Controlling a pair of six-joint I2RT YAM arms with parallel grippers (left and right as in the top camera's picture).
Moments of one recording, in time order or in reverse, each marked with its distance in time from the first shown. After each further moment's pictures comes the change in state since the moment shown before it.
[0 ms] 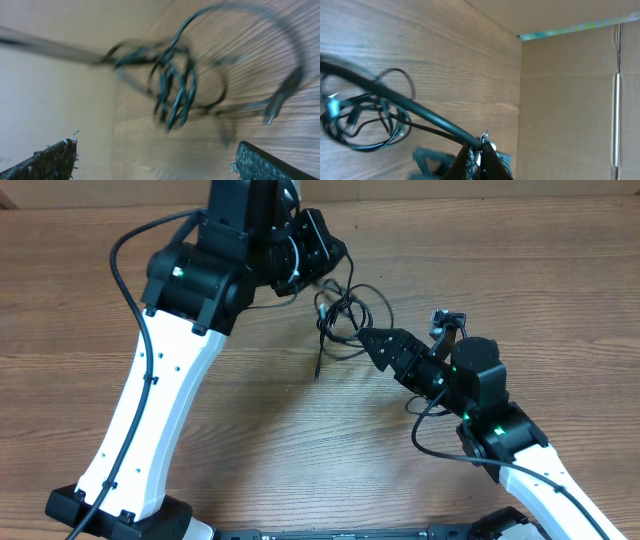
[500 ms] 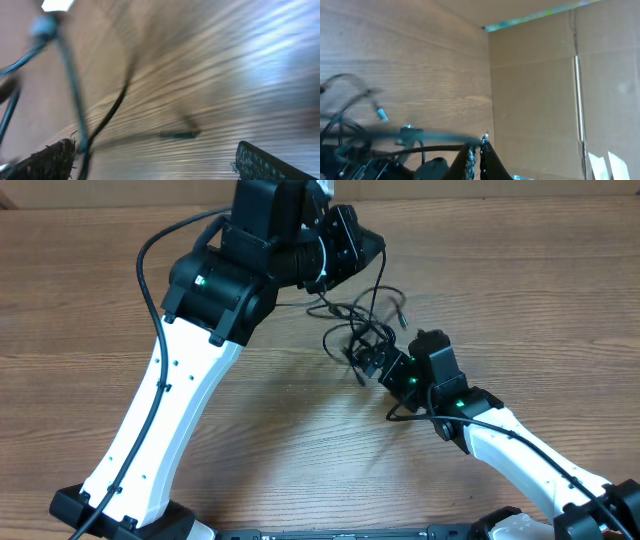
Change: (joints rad) left arm -0.063 -0.012 -0.002 0.156 0.063 -0.047; right arm 0.038 0.297 0.002 -0.152 0.211 0.029
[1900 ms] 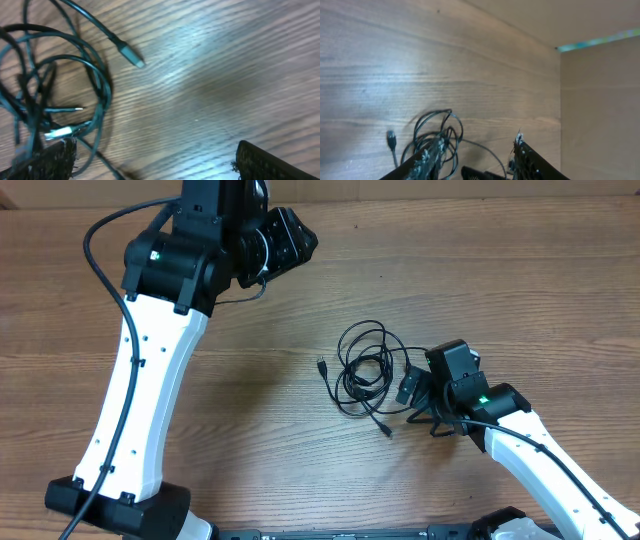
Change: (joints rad) left arm 0.177 0.050 0.023 -0.264 -0.132 0.276; right arm -0.065 -0.119 0.096 -0.549 0.214 -0.310
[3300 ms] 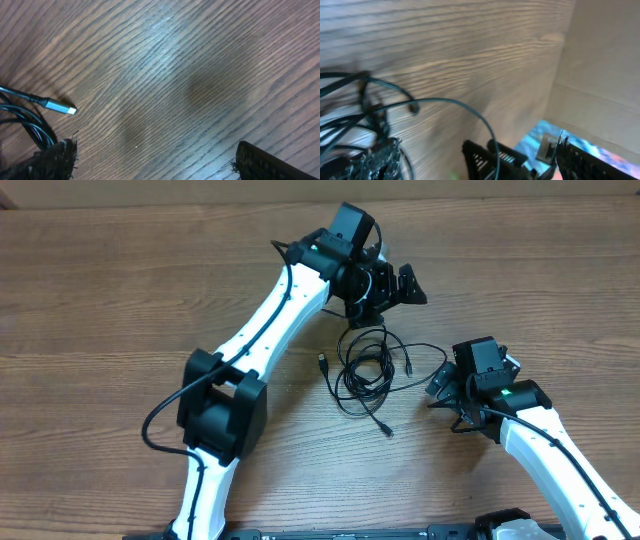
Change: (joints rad) left arm -0.215 0.512 -0.003 0.225 0.386 -0.052; right arm -0.157 0.001 0.000 -0.069 0.096 0.124
